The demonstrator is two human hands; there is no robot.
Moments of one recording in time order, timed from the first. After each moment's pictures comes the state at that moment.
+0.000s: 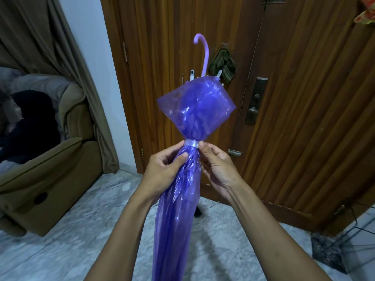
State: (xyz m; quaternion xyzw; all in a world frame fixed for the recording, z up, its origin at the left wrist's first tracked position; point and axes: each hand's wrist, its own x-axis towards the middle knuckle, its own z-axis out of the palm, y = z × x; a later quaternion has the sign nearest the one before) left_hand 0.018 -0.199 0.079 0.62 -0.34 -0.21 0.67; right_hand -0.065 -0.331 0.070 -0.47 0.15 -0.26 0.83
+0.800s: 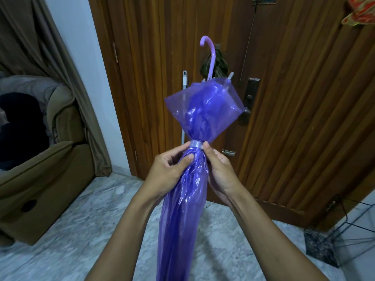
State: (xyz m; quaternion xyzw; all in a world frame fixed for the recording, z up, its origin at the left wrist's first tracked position) left_hand 0.019 -0.224 0.082 0.60 -0.38 -0.24 0.66; right_hand -0.071 -0.347 0.062 -0.51 0.14 -0.28 0.80
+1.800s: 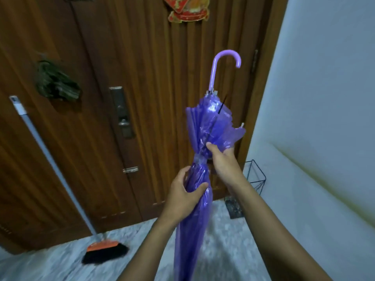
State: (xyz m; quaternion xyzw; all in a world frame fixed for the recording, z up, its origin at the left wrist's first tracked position) left_hand -0.205 -0.529 0.022 0.56 -0.55 -0.36 0.51; right_hand -0.325 -0.599 0.073 -0.52 0.45 -0.53 0.49
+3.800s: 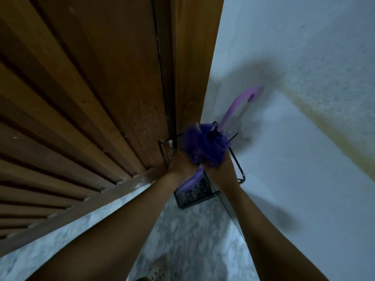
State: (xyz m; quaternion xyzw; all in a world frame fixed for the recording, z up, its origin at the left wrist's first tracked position) left_hand -0.490 -1.178 -0.468 0.71 -0.53 -0.45 0.12; right_hand -0.626 -1.158 -0.512 -0.55 0.64 -0.38 0.38
